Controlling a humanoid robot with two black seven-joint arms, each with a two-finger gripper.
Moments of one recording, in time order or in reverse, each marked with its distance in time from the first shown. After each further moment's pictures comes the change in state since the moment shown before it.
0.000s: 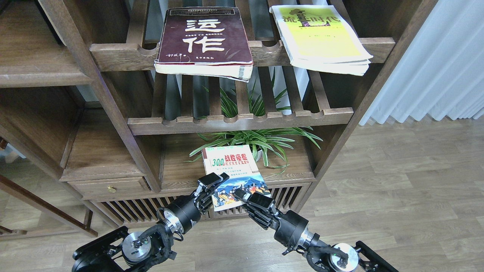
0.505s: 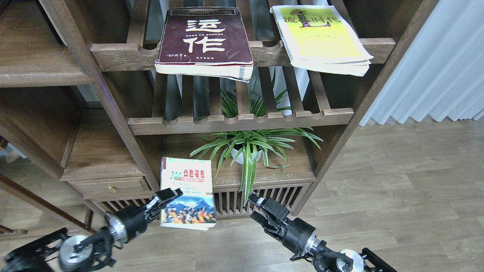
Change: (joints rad) left arm 0.037 0.431 0.055 -0.096 0.109 -0.001 0.120; right arm 0.013 0.000 0.003 -0.124 0.000 0.000 0.000
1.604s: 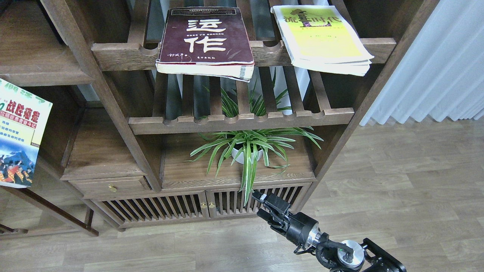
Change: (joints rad) left arm 0.014 1.029 -0.332 -0.399 0.046 0.001 0.056; right arm 0.094 0.000 -0.014 -0.135 -0.001 0.000 0.000
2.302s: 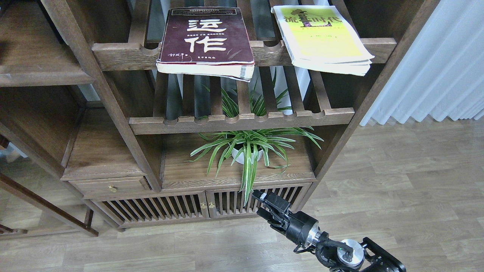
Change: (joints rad) left arm -0.170 0.037 -0.126 0.088 -0.008 0.000 0.002; right arm 0.003 0.000 0.003 0.000 0.000 0.000 0.000
